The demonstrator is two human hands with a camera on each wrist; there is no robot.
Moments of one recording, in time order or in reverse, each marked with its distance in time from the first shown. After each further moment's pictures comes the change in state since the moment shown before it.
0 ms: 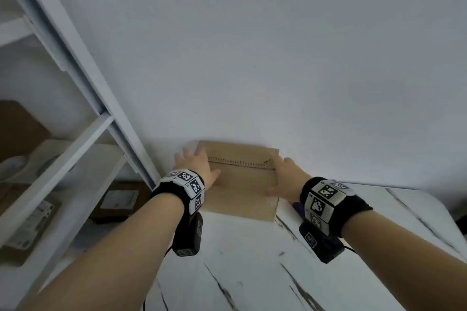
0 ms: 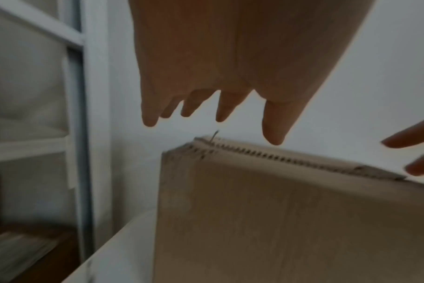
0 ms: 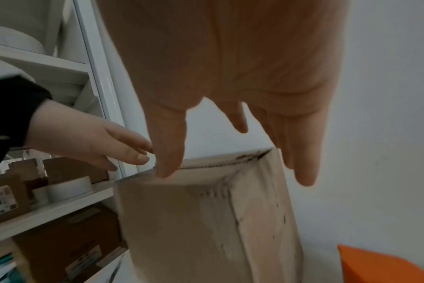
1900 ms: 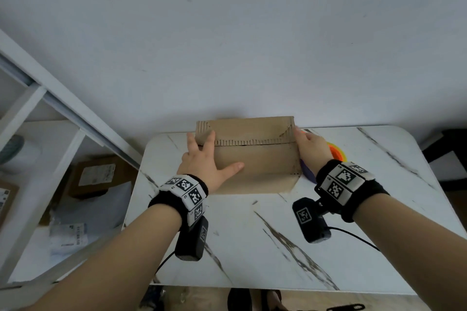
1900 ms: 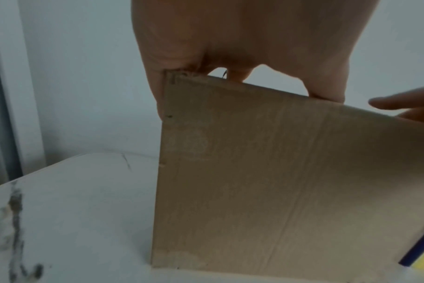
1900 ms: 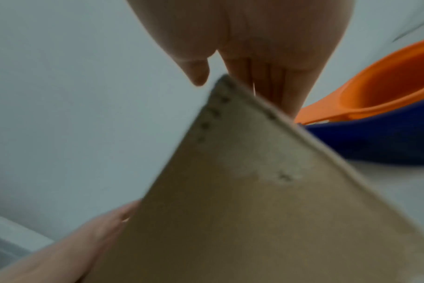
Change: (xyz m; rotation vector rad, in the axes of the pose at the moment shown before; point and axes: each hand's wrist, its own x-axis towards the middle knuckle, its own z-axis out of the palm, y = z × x) left_hand -0.078 0.066 0.055 -0.096 -0.107 0.149; right_hand -0.032 0.115 0.020 0.702 0.352 0.325
